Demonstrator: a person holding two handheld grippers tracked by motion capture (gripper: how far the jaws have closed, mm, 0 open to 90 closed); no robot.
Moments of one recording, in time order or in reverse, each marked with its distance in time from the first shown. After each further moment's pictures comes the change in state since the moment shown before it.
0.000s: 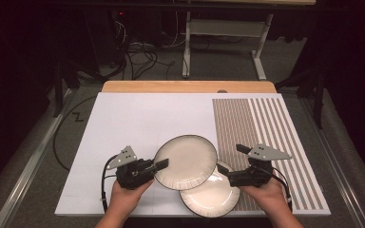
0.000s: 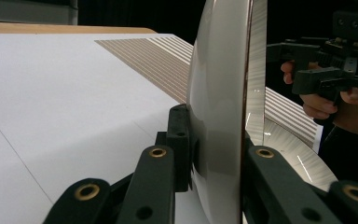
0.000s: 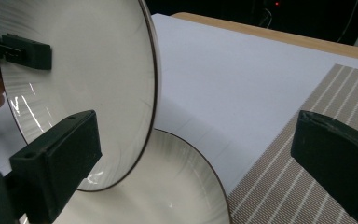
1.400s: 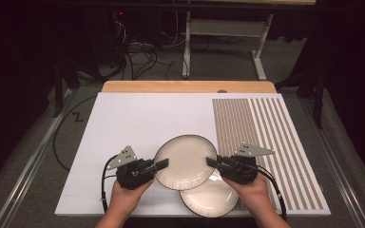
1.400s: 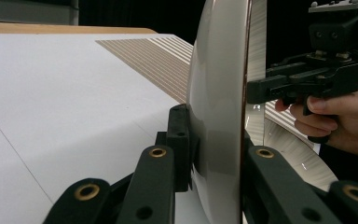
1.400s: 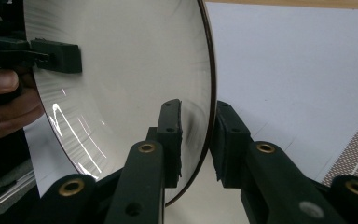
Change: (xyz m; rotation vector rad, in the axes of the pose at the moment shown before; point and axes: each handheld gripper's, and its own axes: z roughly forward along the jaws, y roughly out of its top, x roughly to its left) left arm 0.000 0.000 0.000 -0.001 0.003 -0.002; right arm 0.010 -0.004 0.031 0.041 0.140 0.119
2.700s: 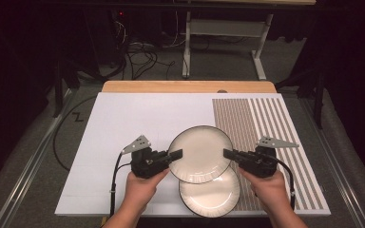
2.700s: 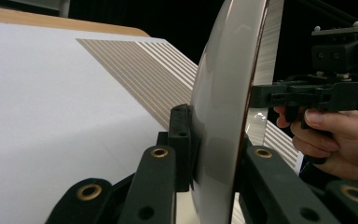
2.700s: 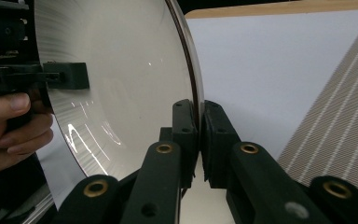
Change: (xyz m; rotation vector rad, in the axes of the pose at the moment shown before) left arm -0.014 0.032 0.041 0.010 -0.037 -0.135; right arm -0.026 0.014 -0.041 -0.037 -0.014 0.140
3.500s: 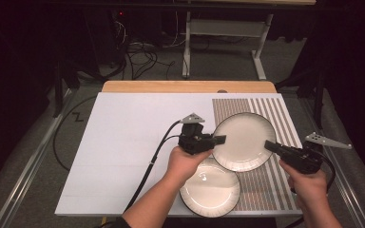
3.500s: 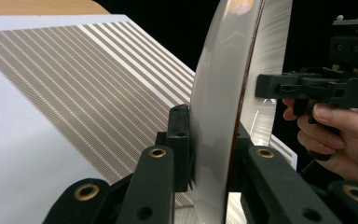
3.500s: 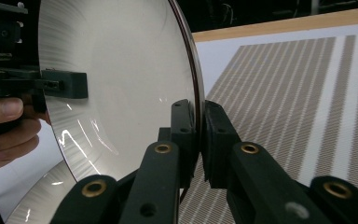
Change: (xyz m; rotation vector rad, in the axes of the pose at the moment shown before) left arm -0.027 0.048 0.123 0.182 -0.082 0.029; right arm -0.070 -0.001 -0.081 -0.105 -0.154 0.090
